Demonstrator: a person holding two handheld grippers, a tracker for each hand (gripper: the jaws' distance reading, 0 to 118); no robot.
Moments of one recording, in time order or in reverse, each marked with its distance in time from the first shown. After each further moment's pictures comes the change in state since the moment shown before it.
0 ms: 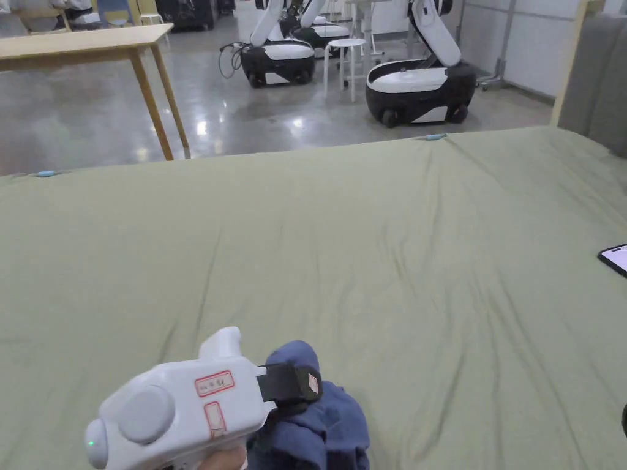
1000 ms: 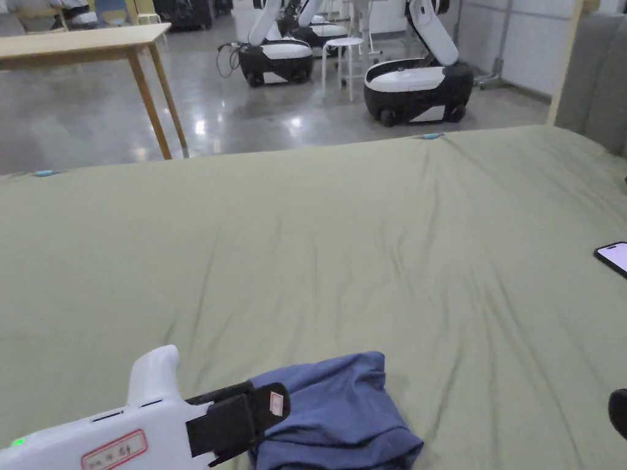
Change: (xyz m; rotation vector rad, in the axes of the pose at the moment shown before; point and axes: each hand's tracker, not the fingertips) left arm -0.003 -0.022 0.093 0.069 -0.159 -0.204; right arm -0.006 0.007 -0.007 0.002 0.011 0.001
